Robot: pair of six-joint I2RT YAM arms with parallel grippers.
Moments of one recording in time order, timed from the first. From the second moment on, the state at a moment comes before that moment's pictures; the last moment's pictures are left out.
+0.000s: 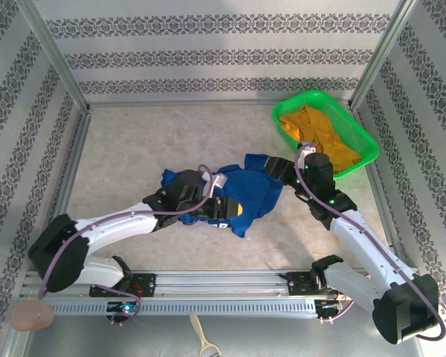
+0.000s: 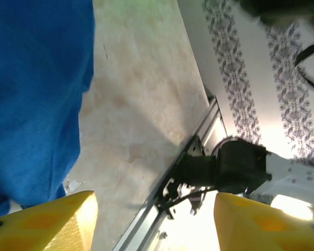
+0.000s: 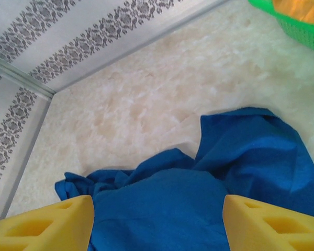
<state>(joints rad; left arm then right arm) -0.77 1.30 0.73 0.06 0.52 -0.81 0.34 0.96 0.67 -0.17 -0.16 0.64</state>
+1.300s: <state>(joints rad) -0.62 1.35 0.77 -0.16 0.29 -0.68 0.60 1.01 0.65 -0.16 -0.16 0.57</state>
